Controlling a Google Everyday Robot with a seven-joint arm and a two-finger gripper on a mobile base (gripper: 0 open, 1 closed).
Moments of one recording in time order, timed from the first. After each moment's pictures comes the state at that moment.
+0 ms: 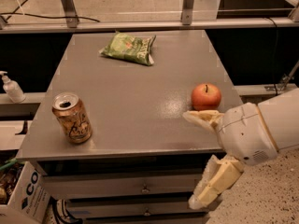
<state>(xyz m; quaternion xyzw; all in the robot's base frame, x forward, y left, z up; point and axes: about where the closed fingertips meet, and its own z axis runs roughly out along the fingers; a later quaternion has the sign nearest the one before) 0.348 -0.075 0.869 -0.62 0.66 0.28 0.32</state>
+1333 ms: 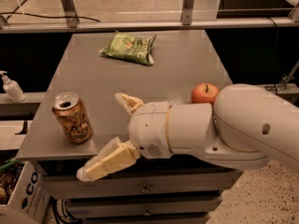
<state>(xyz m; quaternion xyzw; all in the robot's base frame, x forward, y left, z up) 0.384 0.092 0.901 -0.50 0.63 0.35 0.47</state>
